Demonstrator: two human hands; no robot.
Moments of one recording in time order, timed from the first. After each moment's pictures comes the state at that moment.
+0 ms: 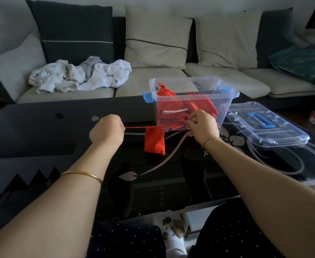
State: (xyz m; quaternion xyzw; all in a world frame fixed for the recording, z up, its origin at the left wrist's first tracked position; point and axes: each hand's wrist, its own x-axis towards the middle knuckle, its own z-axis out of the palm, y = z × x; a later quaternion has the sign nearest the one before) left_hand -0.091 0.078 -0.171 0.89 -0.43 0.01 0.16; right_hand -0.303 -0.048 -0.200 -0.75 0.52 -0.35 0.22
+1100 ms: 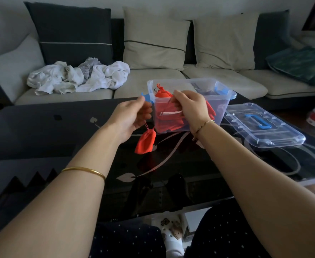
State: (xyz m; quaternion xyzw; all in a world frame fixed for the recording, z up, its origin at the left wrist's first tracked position) left_hand -0.136 0.073 -0.130 0.58 -0.36 -0.41 0.61; right_hand -0.275 -0.011 -0.131 -0.65 0.38 -0.49 0.44
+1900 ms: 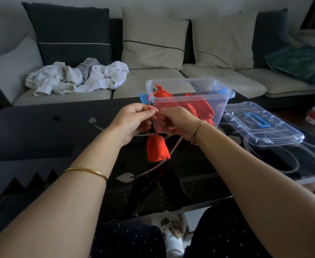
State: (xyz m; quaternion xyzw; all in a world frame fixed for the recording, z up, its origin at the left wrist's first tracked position) left_hand -0.140 0.070 -0.140 0.58 -0.42 -0.41 0.57; right_hand -0.267 0.000 -0.140 -0.67 0.39 -0.25 0.58
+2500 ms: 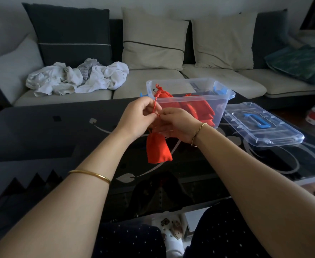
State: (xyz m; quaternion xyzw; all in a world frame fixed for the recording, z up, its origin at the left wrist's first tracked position) left_hand -0.145 0.066 -0.141 0.60 -0.61 -0.15 0.49; right_hand -0.268 -0.002 -0.147 -0.67 0.32 -0.24 0.62
